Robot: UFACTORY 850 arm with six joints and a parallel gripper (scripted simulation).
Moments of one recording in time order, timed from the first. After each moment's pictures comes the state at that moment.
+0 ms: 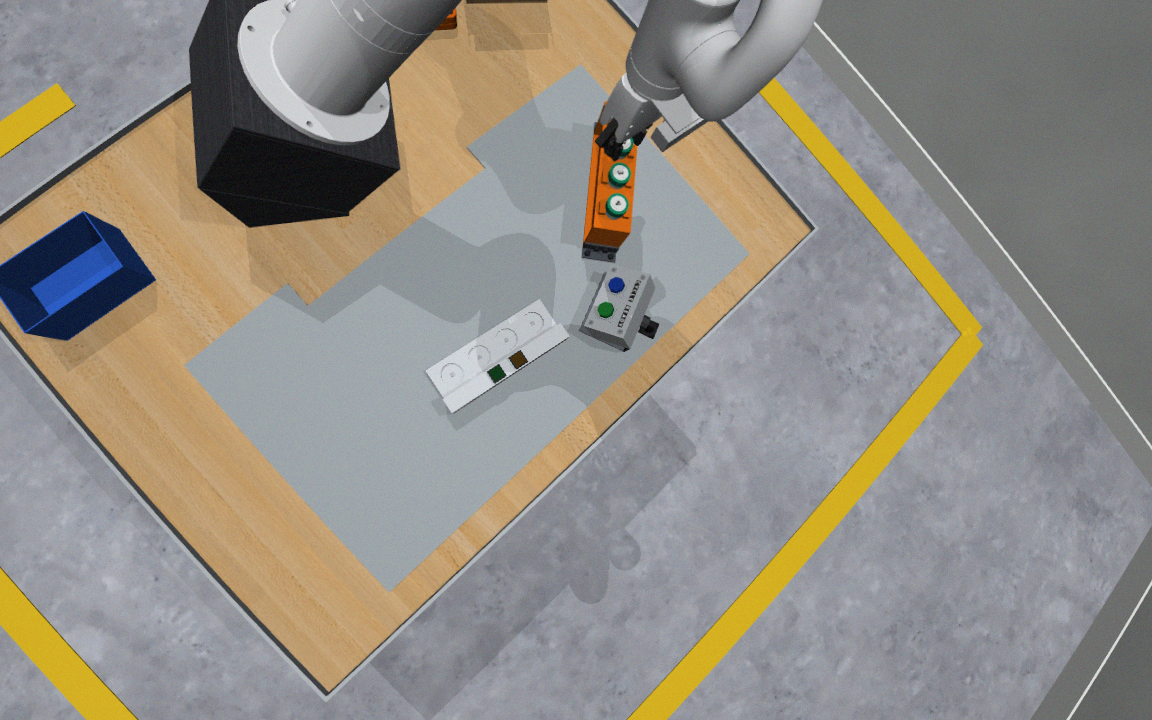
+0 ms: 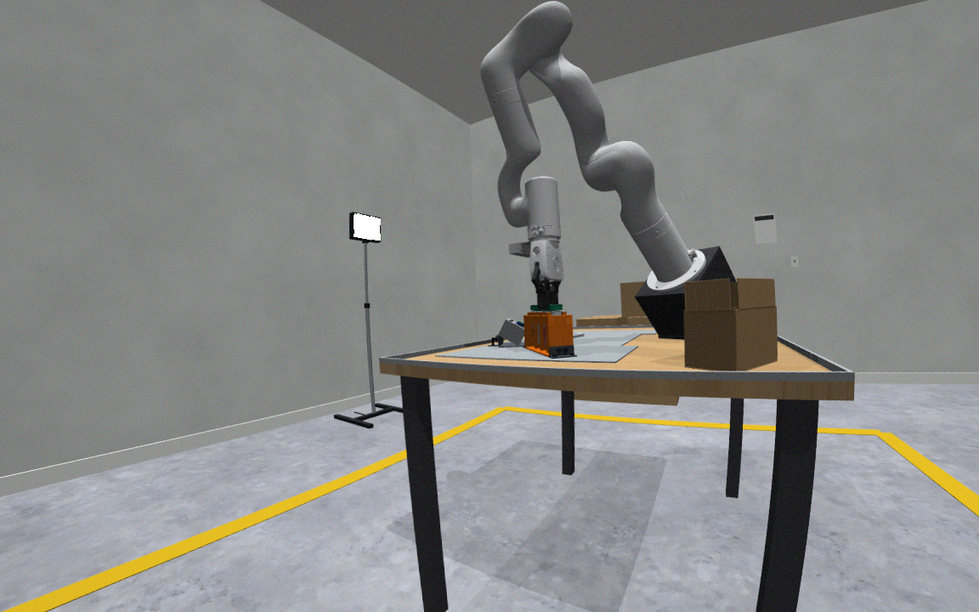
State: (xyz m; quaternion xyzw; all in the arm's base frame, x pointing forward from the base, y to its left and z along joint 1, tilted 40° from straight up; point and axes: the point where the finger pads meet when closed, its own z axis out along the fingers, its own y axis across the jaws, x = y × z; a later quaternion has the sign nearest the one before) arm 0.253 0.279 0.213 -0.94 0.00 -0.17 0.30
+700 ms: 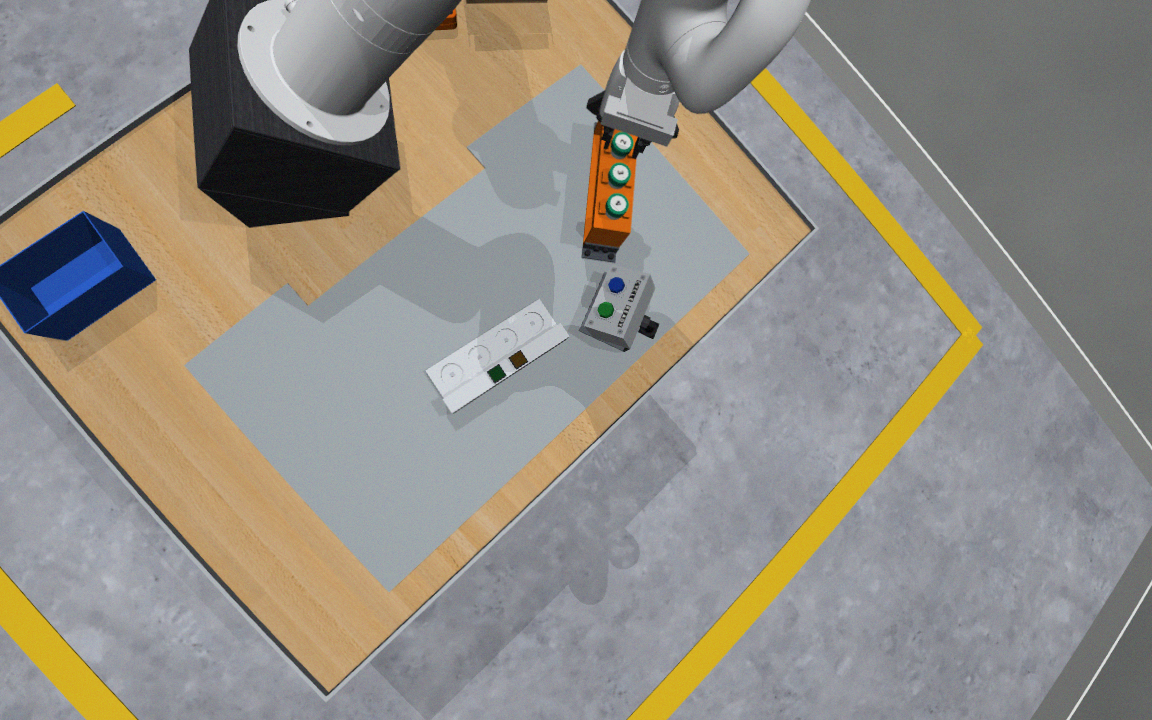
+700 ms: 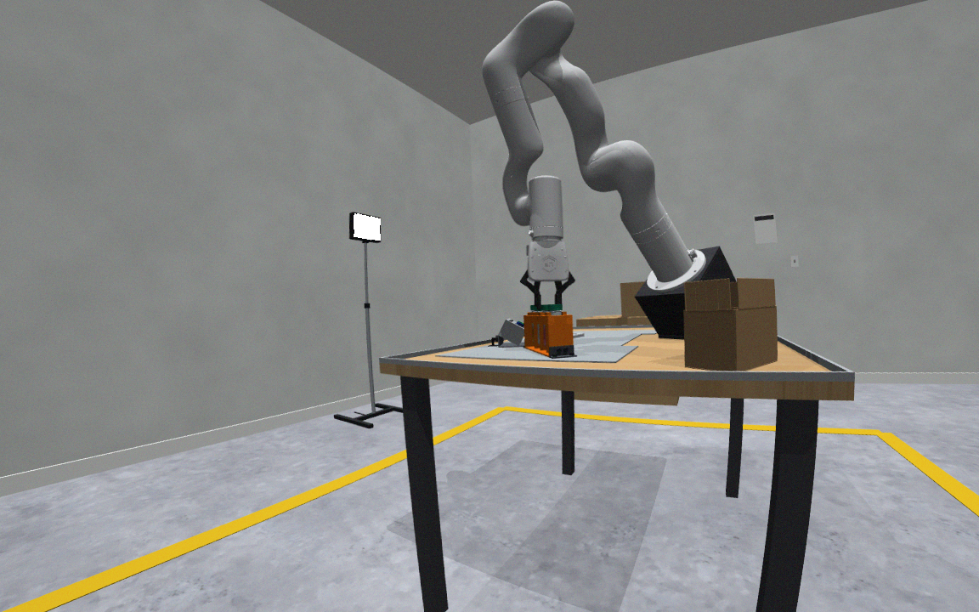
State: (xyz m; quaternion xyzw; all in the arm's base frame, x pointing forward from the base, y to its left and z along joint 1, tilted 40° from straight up) arm 0.253 0.279 0.213 -0.83 0.43 -0.03 0.35
